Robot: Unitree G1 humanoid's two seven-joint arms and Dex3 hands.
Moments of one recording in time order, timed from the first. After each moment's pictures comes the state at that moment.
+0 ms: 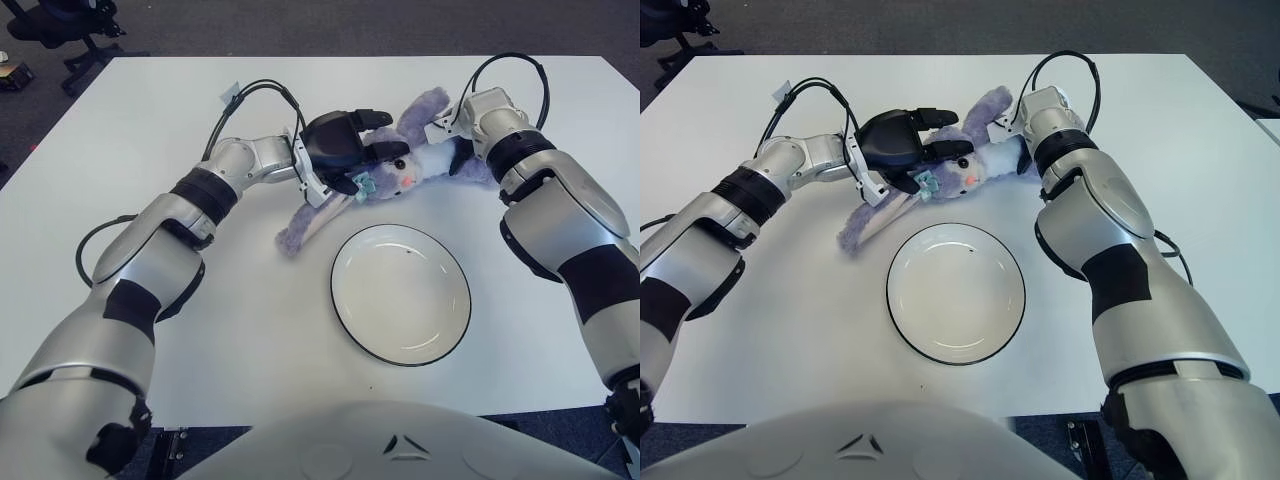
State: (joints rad) left arm -1.03 0.41 -0.73 0.70 1.15 -0.70 0.29; right arm -1.32 -0.32 0.79 1.36 -0.95 -0.03 0.60
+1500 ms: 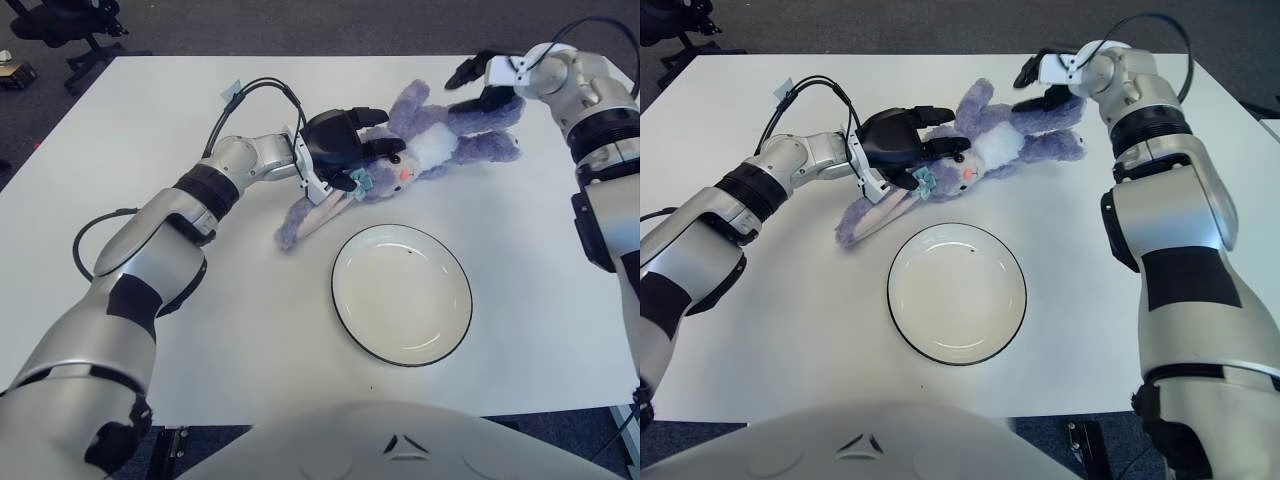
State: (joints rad) left arm -1.06 0.40 -0.79 0.78 1.15 -0.67 0.36; right arm -1.18 -0.60 0.28 1.07 -0.53 -0.32 0.10
